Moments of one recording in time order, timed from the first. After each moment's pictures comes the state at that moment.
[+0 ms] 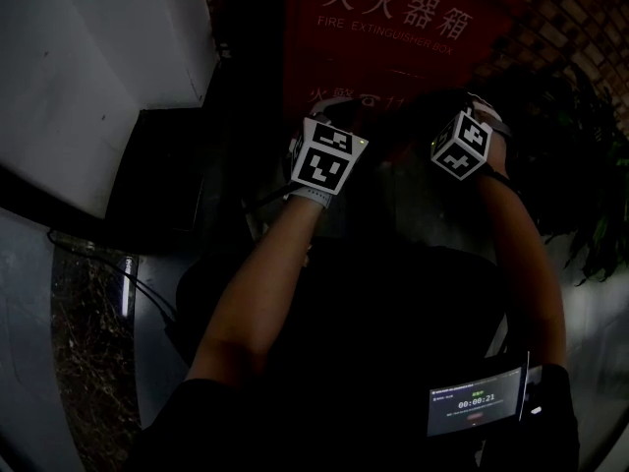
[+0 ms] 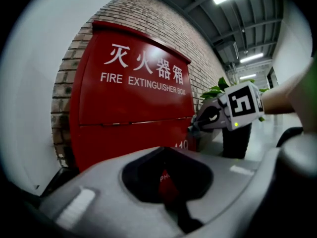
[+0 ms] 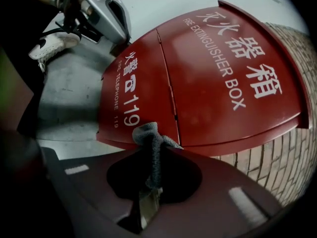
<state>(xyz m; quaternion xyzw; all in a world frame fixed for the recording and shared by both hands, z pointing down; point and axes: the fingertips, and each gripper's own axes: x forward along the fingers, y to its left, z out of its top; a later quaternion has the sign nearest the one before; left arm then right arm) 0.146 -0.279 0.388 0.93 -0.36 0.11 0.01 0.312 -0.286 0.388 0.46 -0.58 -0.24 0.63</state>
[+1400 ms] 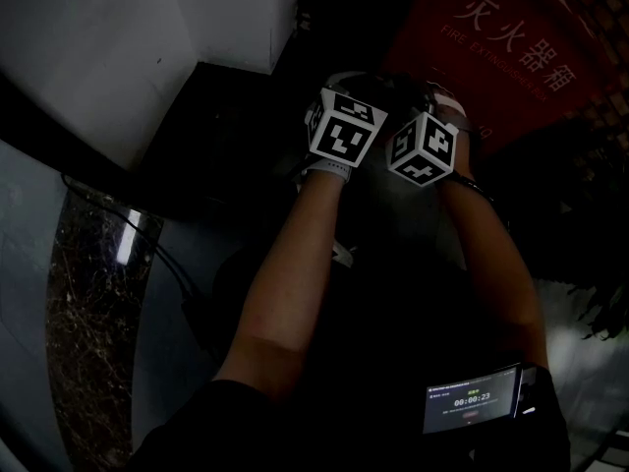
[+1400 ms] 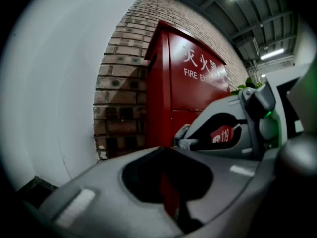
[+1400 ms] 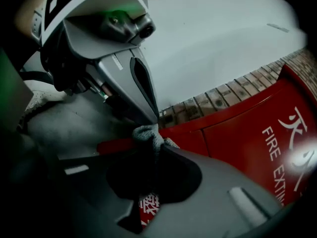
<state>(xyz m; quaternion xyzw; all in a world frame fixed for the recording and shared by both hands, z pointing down) 0.010 -0.353 0.406 0.88 -0.45 0.10 0.04 0.034 -0.345 0.416 0.37 -0.70 -0.34 0.51</state>
